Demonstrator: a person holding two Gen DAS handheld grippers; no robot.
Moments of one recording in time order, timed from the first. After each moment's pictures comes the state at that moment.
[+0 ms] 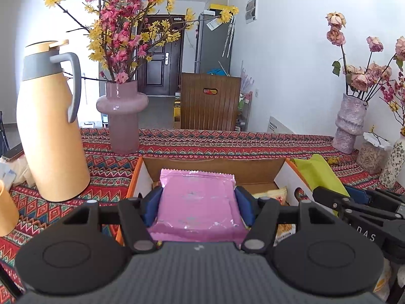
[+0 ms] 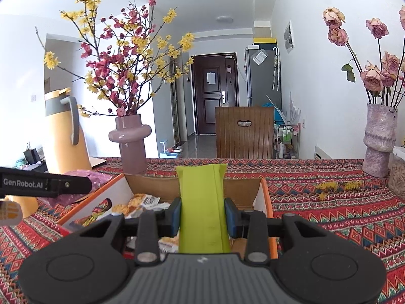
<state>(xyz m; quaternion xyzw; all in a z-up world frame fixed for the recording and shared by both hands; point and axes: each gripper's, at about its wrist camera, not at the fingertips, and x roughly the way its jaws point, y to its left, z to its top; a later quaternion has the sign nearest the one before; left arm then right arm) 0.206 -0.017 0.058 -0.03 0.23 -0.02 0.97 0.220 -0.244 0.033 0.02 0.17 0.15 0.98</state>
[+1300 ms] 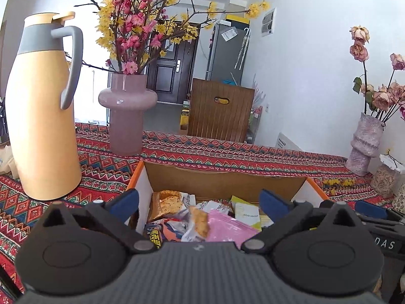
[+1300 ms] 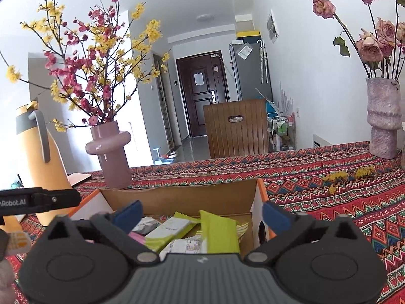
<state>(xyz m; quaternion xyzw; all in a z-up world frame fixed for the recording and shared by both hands) 0.252 -0.001 0.022 -0.07 0.20 -0.01 0.98 0.285 -0.253 0.002 0.07 0.17 0.13 0.97</state>
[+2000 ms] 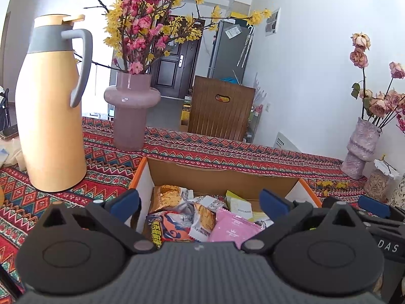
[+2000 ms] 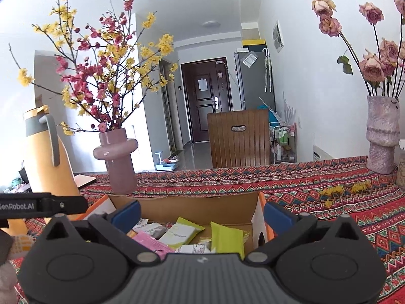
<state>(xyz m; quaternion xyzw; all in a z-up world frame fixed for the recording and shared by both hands) 0.229 0.002 0.040 -0.09 0.22 0.00 0.97 0.258 -0.247 0.030 0.04 0.15 0.14 0.98</state>
